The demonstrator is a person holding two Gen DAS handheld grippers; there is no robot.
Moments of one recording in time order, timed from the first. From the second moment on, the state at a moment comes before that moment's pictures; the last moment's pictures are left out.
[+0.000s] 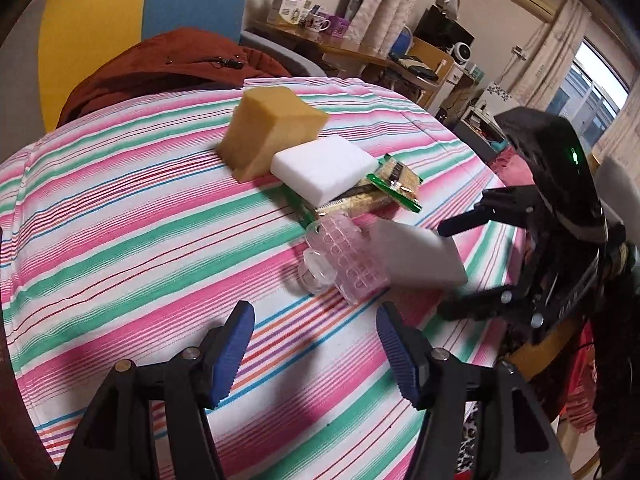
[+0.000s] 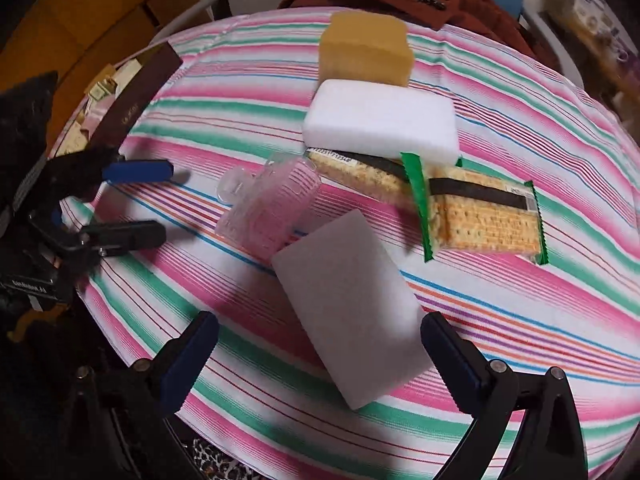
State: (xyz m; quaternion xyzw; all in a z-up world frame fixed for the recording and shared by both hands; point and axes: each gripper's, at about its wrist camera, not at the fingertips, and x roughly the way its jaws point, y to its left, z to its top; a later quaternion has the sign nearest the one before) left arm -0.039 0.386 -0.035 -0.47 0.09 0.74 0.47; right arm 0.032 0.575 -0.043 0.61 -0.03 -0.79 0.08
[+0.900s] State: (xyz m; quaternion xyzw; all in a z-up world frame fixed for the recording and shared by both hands) left arm -0.044 0.435 -0.025 -0.52 0.08 0.73 0.44; right arm 0.016 0.616 -0.055 0.62 -0.03 -0.78 0.02
